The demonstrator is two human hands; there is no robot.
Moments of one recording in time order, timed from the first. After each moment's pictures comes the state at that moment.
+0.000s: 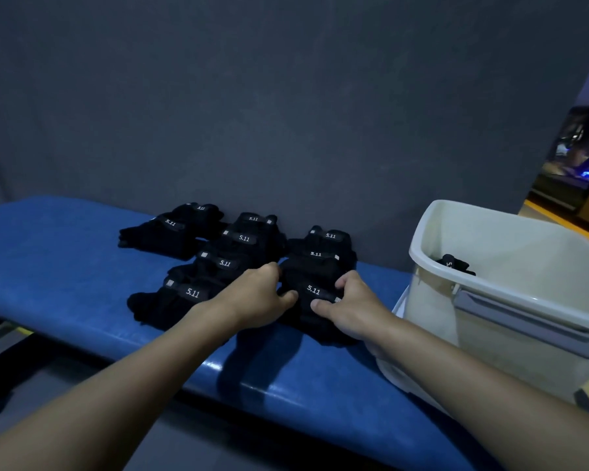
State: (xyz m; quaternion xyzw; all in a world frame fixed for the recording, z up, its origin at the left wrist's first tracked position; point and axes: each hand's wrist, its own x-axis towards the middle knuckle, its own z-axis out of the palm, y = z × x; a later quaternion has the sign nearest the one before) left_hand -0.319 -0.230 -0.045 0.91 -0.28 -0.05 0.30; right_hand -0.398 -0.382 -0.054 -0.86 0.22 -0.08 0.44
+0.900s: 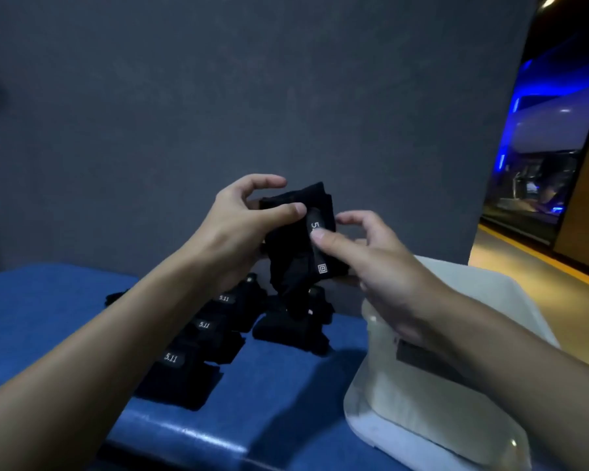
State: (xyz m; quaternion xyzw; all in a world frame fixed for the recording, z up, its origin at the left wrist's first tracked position) left_hand -0.371 -0.237 0.116 0.56 -0.32 -0.06 0.76; right_hand -0.464 -0.381 0.094 -0.74 0.01 -0.22 0.64
